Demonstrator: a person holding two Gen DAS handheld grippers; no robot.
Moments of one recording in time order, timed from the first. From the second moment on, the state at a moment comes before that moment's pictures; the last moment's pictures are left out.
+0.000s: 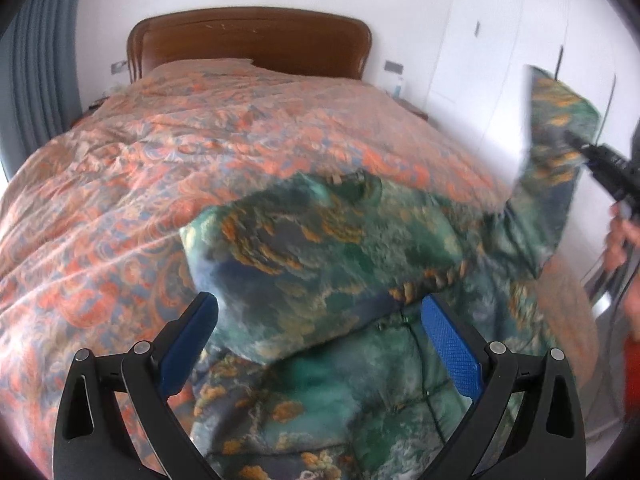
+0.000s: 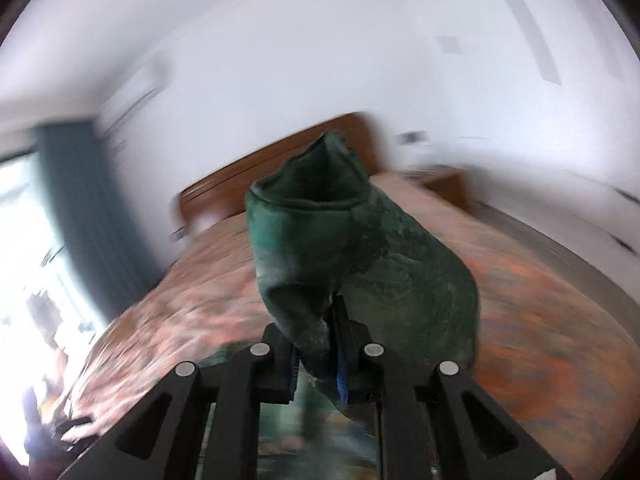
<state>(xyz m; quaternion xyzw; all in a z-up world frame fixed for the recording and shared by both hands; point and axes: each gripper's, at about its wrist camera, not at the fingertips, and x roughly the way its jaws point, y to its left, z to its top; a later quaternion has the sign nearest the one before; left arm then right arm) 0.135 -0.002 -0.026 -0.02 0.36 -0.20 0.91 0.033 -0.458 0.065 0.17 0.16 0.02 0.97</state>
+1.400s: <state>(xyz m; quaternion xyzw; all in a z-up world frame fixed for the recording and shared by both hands) 0.281 -0.031 -0.073 -0.04 0.46 -0.20 0.87 -0.002 -0.402 -0.038 0.09 0.29 0.04 0.95</state>
